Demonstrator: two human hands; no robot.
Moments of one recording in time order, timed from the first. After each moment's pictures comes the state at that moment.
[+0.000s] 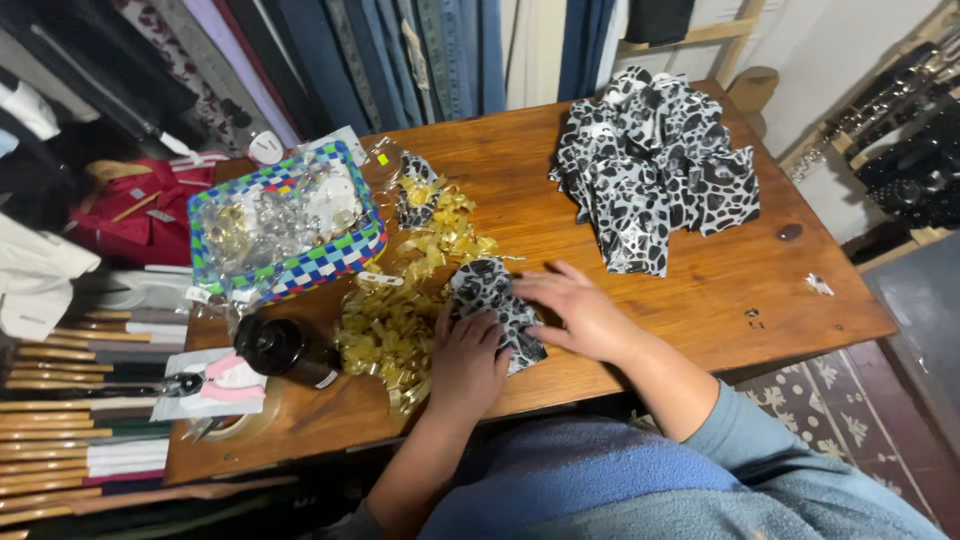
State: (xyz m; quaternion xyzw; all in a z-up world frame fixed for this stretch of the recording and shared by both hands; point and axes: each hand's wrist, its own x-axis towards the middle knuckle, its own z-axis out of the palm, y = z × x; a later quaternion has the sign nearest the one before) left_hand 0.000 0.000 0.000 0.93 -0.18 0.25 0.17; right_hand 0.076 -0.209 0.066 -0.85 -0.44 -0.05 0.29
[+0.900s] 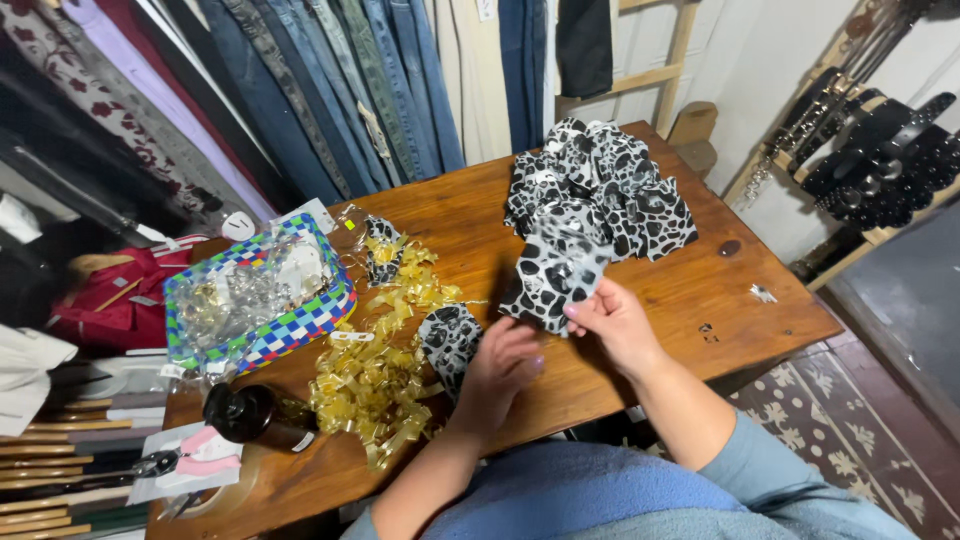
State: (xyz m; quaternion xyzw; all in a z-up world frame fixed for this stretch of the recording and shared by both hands) left_hand 0.009 -0.071 0.071 0.62 -0.03 -0.14 0.77; right_hand 0.086 -0.280 0.031 -0.58 -0.09 -0.04 0.81
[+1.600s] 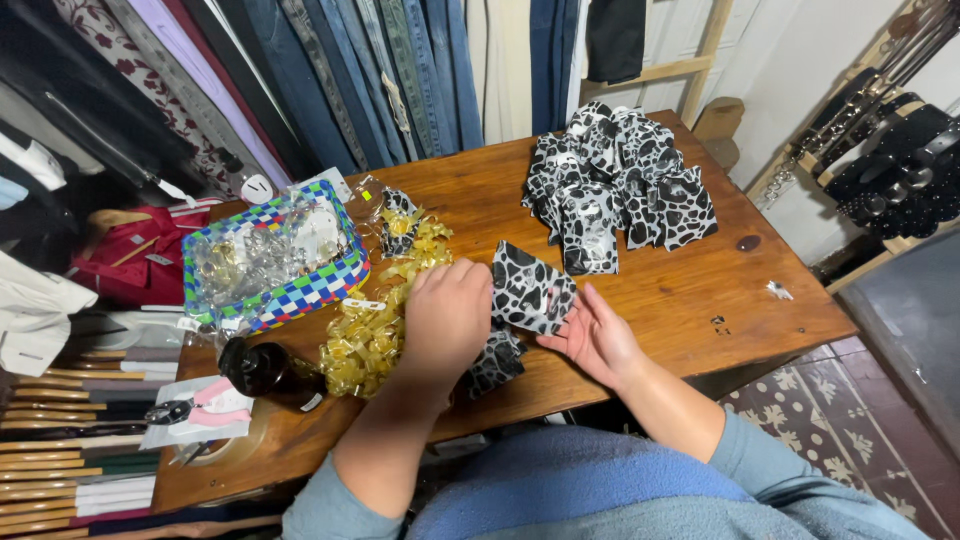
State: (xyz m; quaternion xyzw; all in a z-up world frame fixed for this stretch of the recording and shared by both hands) left_hand 0.047 -0.017 0.114 0.92 -0.19 0.28 0.18; right_hand 0.061 -0.249 0.021 -0.34 -0.01 0.23 0.91
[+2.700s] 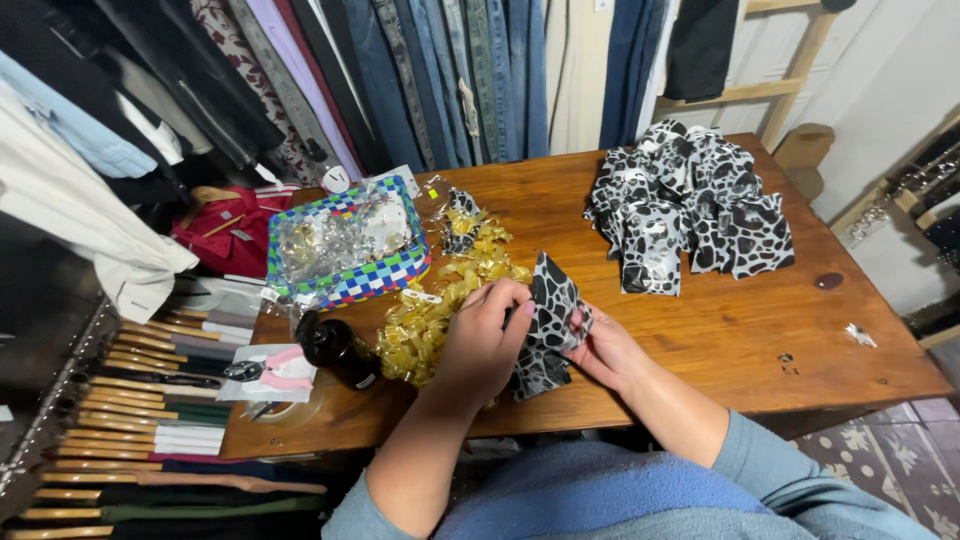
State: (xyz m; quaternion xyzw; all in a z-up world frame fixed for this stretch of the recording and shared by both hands) left_hand -0.010 -0.007 0.161 0.86 -0.12 0.21 0.44; right_hand 0.112 -0.199 -0.063 -0.36 -0.01 0.26 0.90
